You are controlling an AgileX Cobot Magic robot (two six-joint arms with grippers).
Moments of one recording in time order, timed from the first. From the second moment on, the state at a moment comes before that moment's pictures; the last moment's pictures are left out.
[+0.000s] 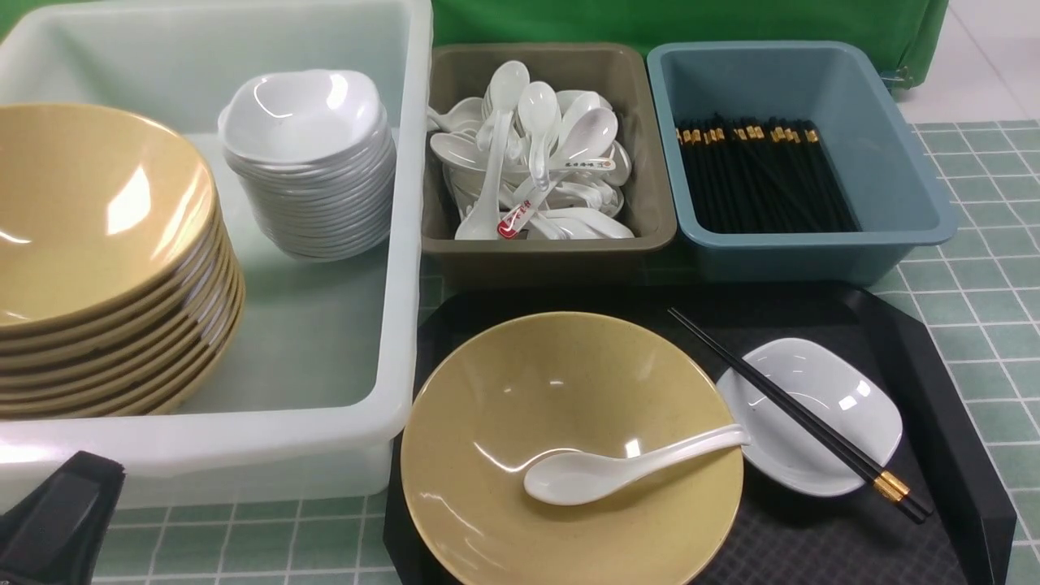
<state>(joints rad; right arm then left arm) -0.04 -0.01 0.03 0.34 0.31 0.62 0.01 -0.01 0.03 -1.12 0.20 -0.17</state>
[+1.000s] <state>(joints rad) 0.36 1.38 -1.04 0.08 1.06 -0.45 -0.41 1.01 -1.06 -0.29 1.06 0.42</state>
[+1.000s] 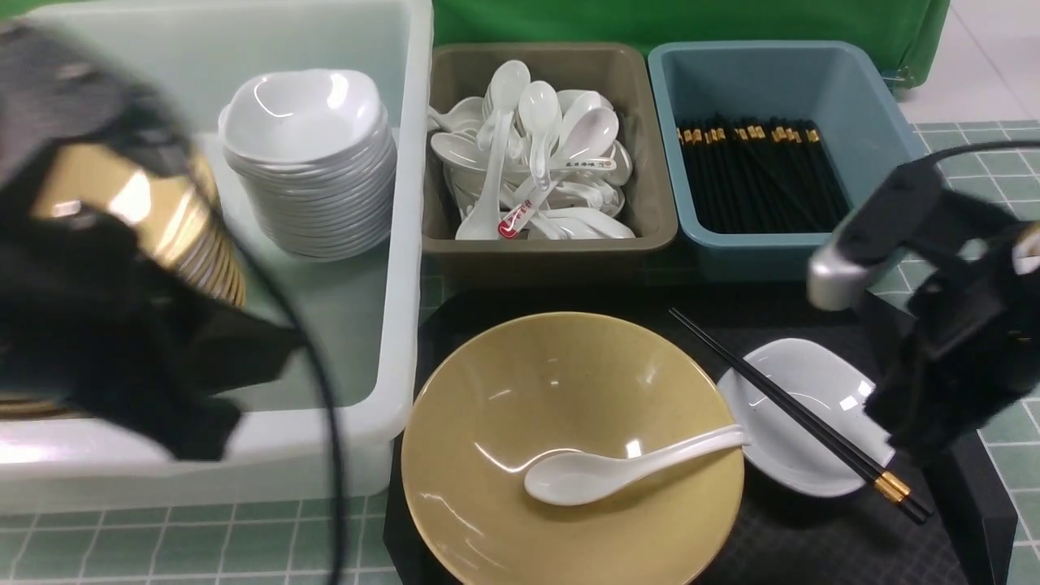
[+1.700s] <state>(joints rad) 0.37 1.71 -1.04 0.04 0.79 -0.39 -0.56 1.27 -1.11 -0.28 0.95 0.42</state>
